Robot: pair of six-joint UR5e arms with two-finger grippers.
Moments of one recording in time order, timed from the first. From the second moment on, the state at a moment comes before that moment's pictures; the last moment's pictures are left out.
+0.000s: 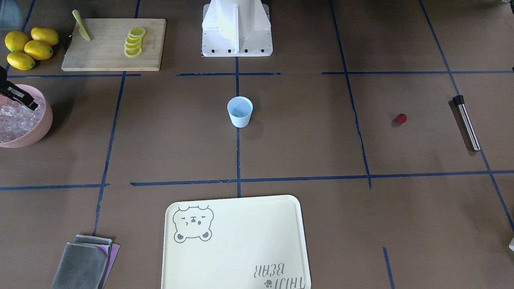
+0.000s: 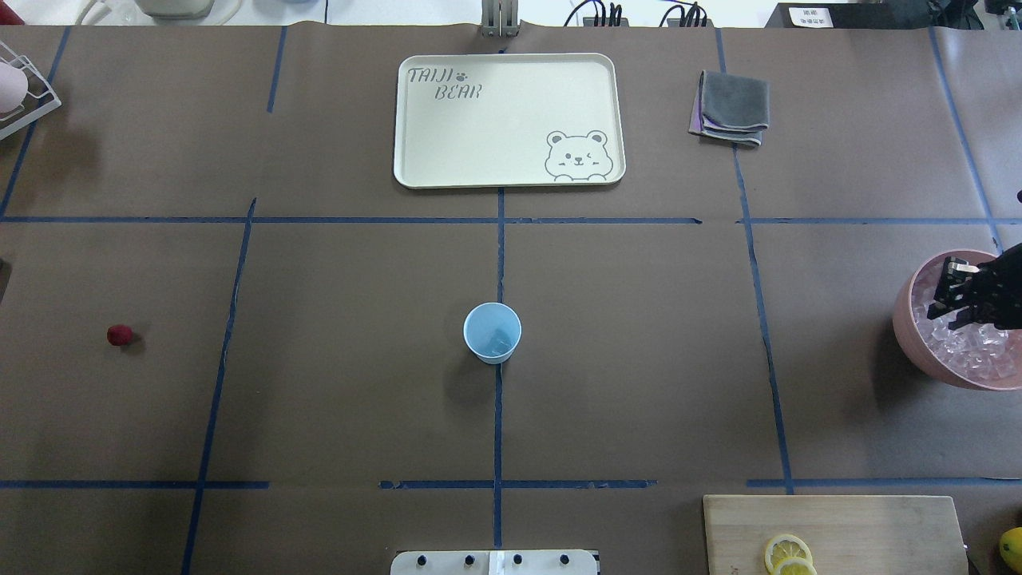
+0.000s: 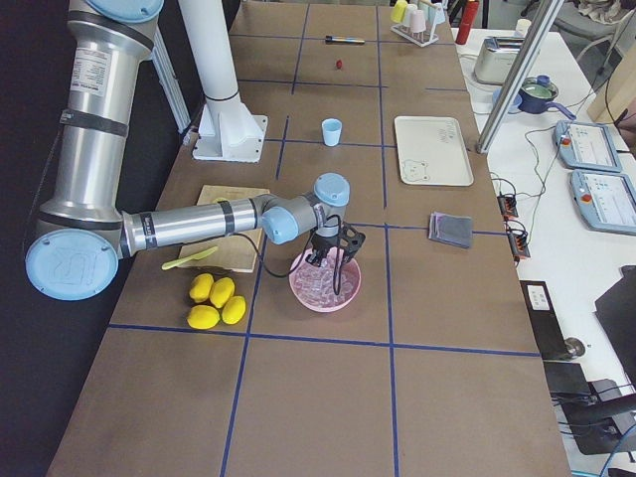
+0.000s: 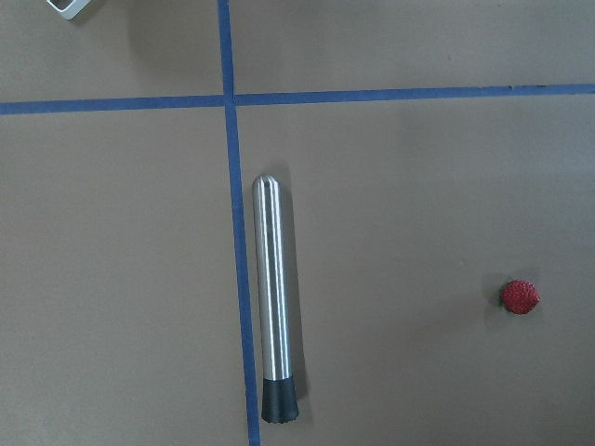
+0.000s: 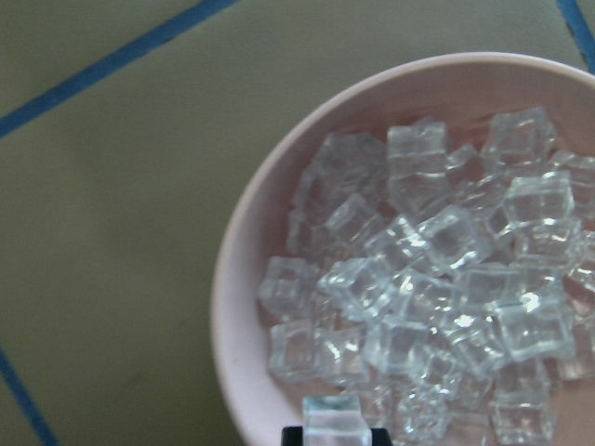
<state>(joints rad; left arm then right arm) -1.58 -1.41 -1.86 -1.44 -2.50 0.09 1.04 -1.74 1.98 -1.31 2.27 1.22</state>
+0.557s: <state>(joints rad) -1.58 -1.41 -1.87 -1.43 -2.49 0.09 0.80 -1.34 2.00 -1.33 2.20 1.68</state>
